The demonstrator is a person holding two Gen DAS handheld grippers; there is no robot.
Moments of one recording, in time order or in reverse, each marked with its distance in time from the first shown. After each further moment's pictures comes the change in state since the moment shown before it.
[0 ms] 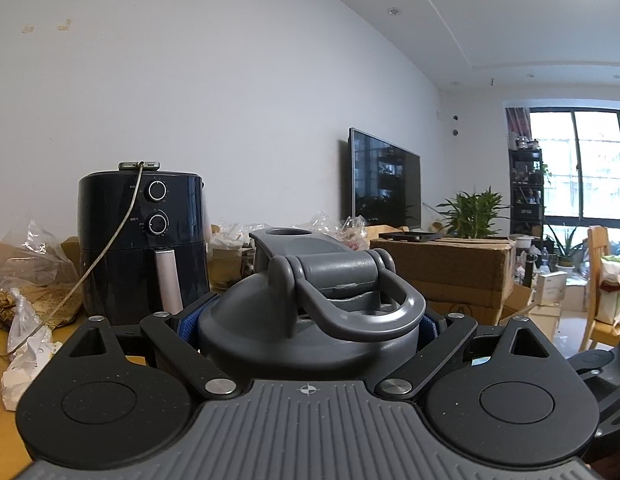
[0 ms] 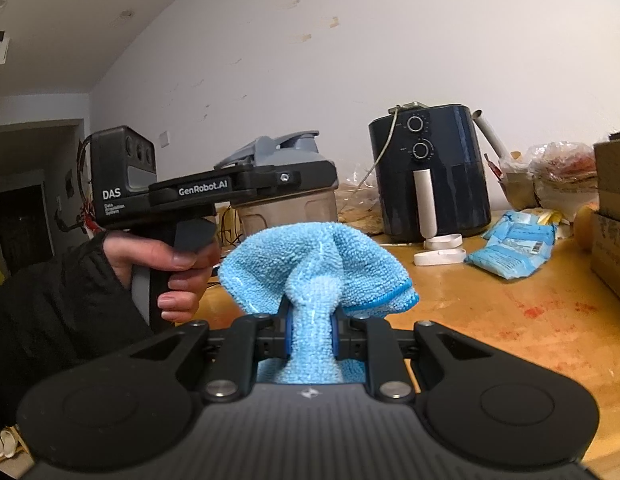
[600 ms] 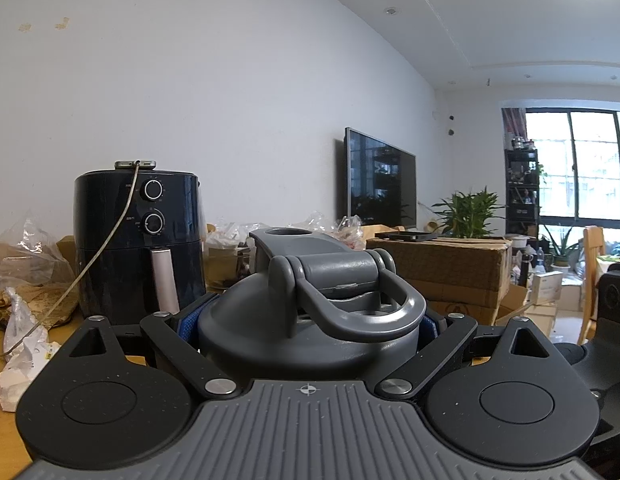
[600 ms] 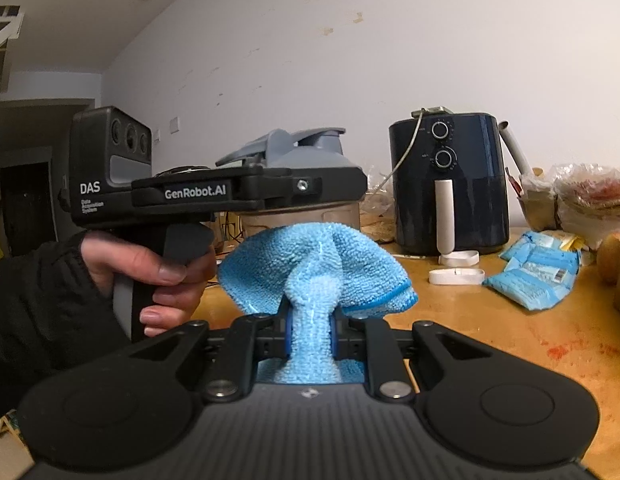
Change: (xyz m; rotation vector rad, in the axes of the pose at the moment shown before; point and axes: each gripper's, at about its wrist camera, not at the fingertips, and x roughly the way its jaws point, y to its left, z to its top) left arm -0.001 0.001 0.000 0.000 -0.001 -0.021; right arm 0.038 0.010 0.015 -0.080 0.007 0.009
